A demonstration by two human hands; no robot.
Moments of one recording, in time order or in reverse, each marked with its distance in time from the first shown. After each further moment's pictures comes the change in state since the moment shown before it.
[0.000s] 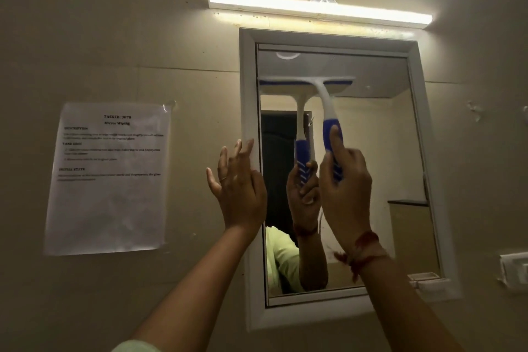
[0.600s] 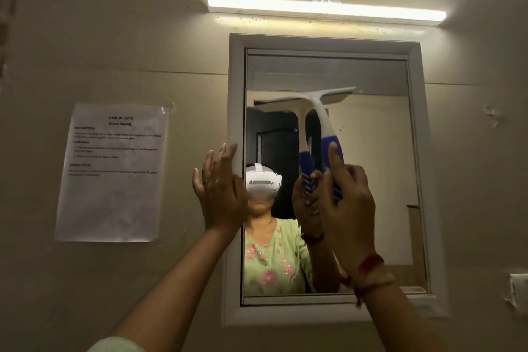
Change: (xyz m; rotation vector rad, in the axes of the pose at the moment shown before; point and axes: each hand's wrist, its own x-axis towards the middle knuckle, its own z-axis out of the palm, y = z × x) left_hand -0.001 0.009 -0.002 0.134 0.010 -0.025; right_hand -0.001 0.021 -0.040 0.030 -0.122 0.012
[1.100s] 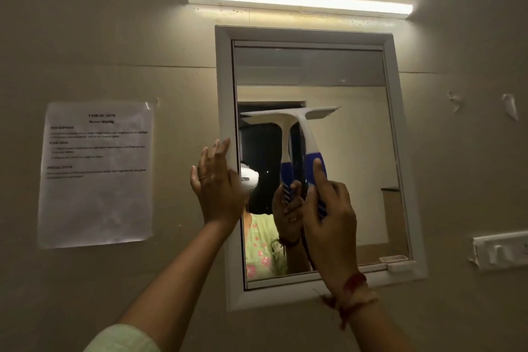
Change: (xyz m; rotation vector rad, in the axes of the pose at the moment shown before) left_hand -0.007 -0.004 -0.003 -0.126 -0.037 0.000; right_hand -0.051 -0.029 0.003 0.012 -0.003 0.151
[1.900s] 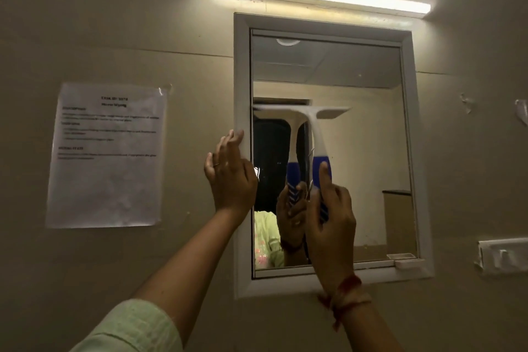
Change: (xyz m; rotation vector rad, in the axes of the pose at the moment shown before) left_hand -0.001 -0.001 -0.002 -0.005 -0.011 0.027; right_hand -0.022 0.002 0.018 0.012 0.000 -0.006
